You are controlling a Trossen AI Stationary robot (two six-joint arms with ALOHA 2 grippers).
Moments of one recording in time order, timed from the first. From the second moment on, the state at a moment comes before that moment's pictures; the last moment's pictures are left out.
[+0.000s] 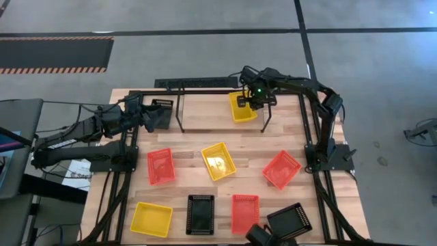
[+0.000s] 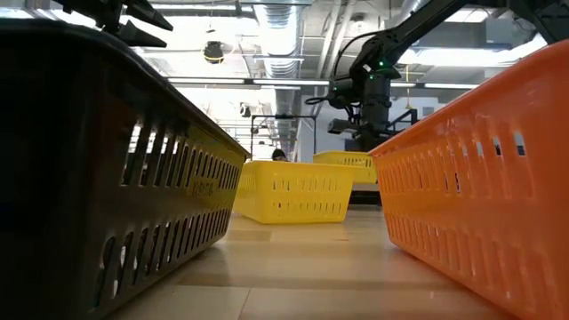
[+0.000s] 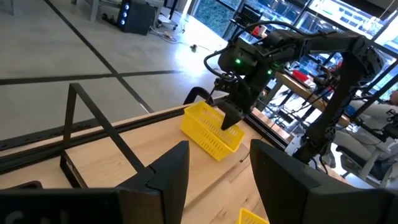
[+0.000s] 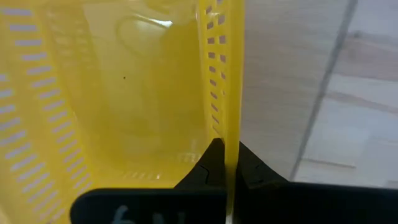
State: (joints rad) left arm 0.27 0.48 0.66 -0.38 -0.30 -0.54; right arm -0.69 1.93 1.51 -1.08 -0.06 0.77
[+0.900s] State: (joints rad) left arm 0.27 0.48 0.66 -0.38 -0.30 -0.54; right arm -0.66 1.93 1.51 -1.15 -0.02 0.76
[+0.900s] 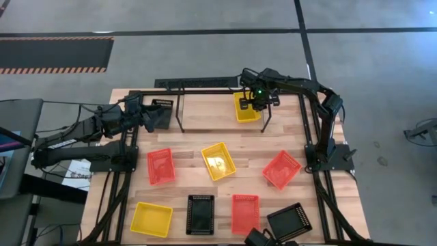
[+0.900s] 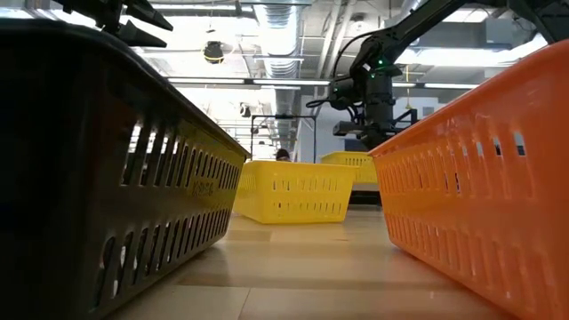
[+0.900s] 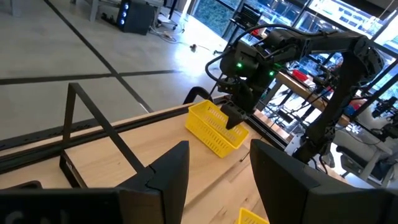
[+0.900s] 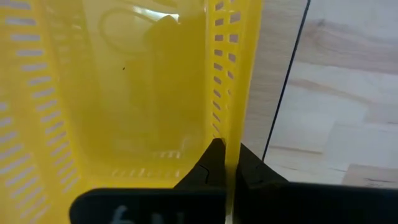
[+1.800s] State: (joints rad) left arm 0.27 0.48 0.66 -0.38 -0.30 -0.55; right arm -0.62 1.93 1.68 -1.15 0.08 0.67
